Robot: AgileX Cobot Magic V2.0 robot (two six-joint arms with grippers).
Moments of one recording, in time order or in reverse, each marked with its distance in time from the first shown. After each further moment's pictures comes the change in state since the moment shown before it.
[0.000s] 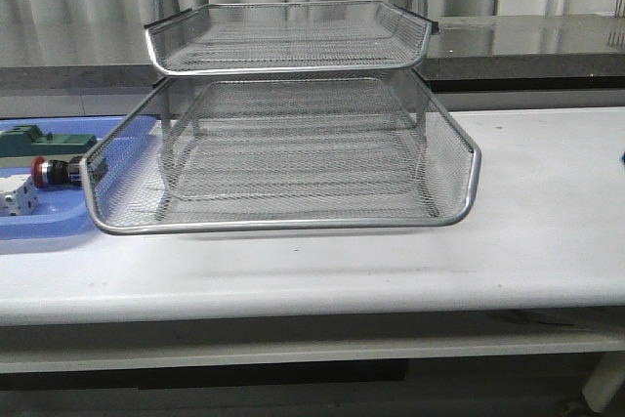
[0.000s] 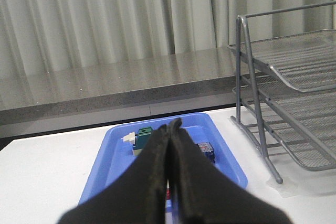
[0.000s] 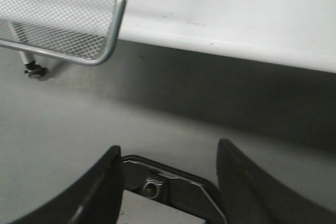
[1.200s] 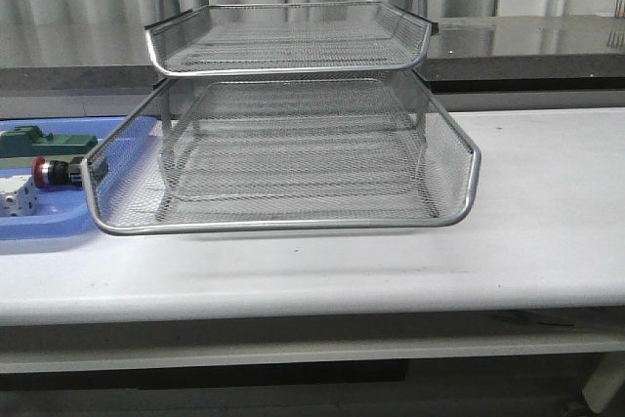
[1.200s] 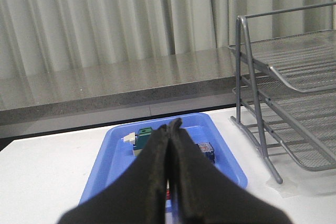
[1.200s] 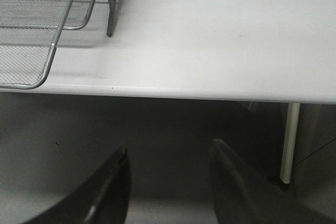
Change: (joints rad) left arm 0.000 0.000 0.000 0.000 0.000 0.000; right arm 0.000 -0.604 -0.036 -0.450 0.265 0.348
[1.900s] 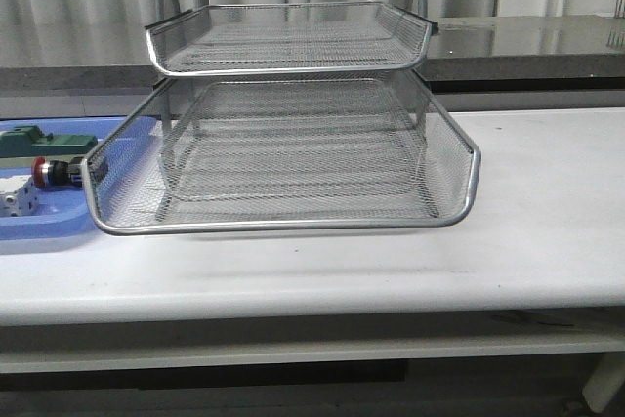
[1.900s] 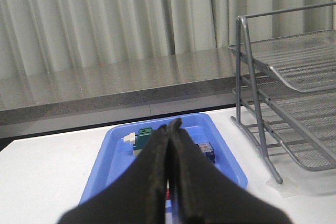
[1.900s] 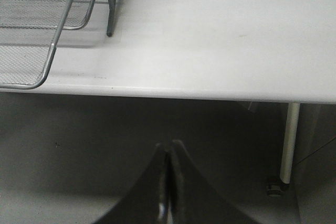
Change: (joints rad) left arm 0.000 0.000 0.000 0.000 0.000 0.000; right arm 0.000 0.000 0.000 0.000 0.000 0.000
